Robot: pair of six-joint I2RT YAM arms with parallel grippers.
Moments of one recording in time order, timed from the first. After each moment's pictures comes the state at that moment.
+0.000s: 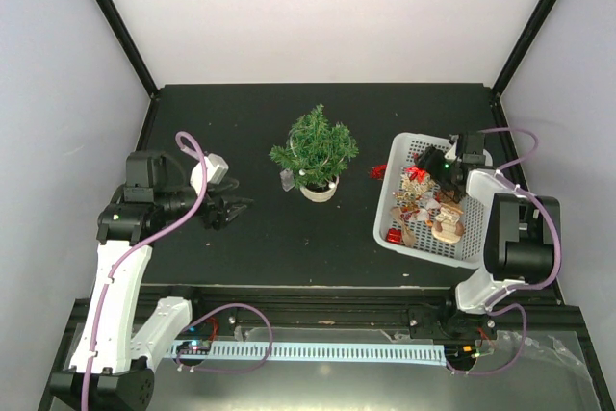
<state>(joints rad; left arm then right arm) -0.02 0.82 1.01 -0.94 0.91 0.37 -0.09 1.61 0.87 -0.16 -0.32 0.55</state>
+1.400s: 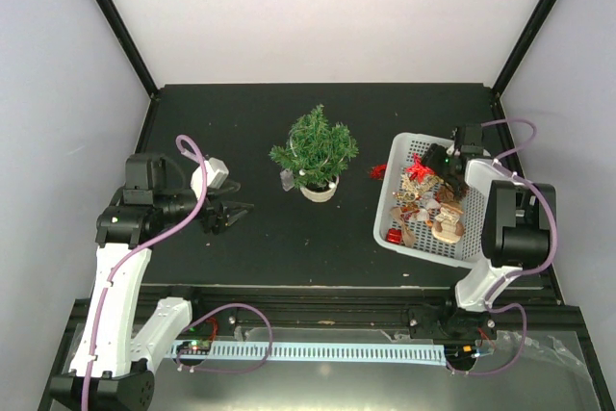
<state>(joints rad) -0.02 0.81 1.01 -0.97 0.95 0.41 -0.09 1.70 0.97 -0.21 -0.18 0.50</state>
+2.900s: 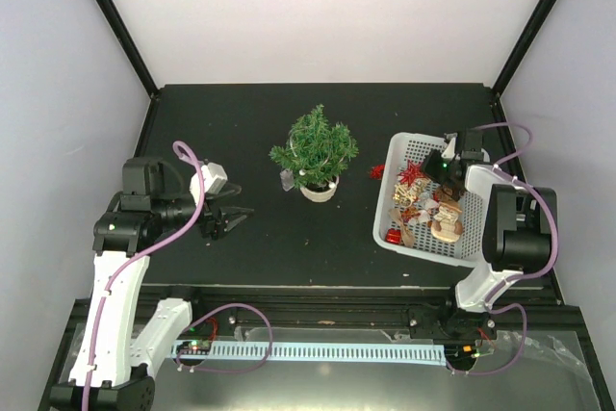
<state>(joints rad) -0.02 0.77 1.01 -0.99 0.99 0.43 -0.09 1.68 0.92 -0.16 -0.38 0.45</state>
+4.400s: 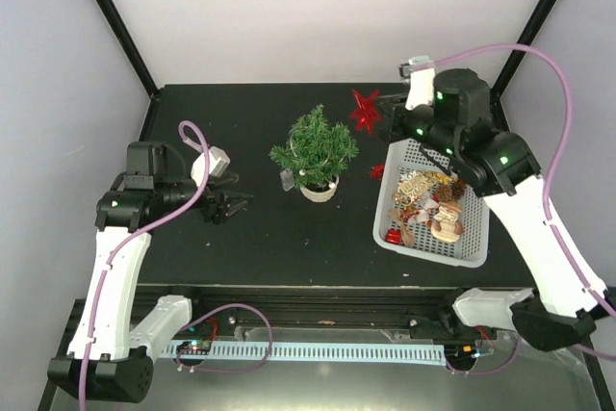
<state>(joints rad) -0.02 0.89 1.09 -1.01 0.92 0.42 0.55 1.22 1.65 -0.79 -0.07 0.30</state>
